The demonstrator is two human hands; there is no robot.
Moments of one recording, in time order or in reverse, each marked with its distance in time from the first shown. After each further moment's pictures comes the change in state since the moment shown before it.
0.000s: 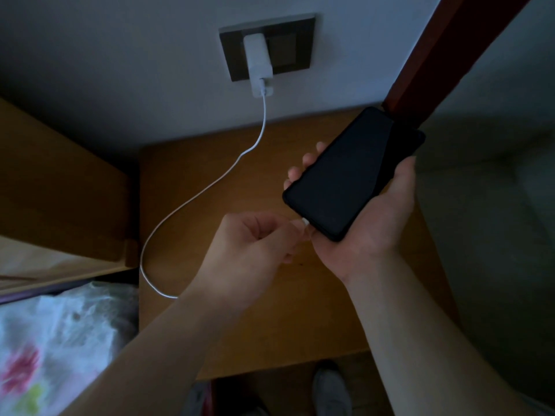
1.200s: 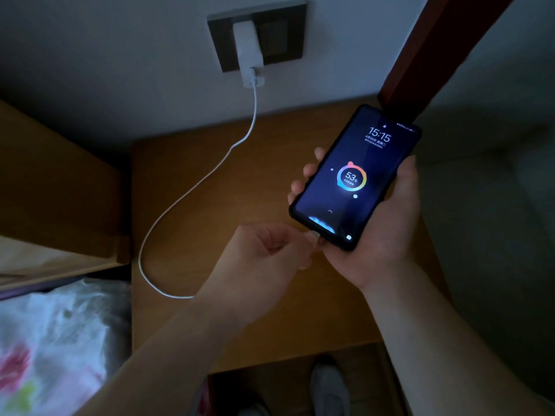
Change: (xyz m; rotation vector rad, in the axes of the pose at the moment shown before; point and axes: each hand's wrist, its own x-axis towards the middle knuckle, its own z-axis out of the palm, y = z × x) left_hand -0.010 -0.005 0.018 0.076 -0.058 -0.096; right_hand -0.010 -0.012 -0.028 -0.109 -0.055 0.073
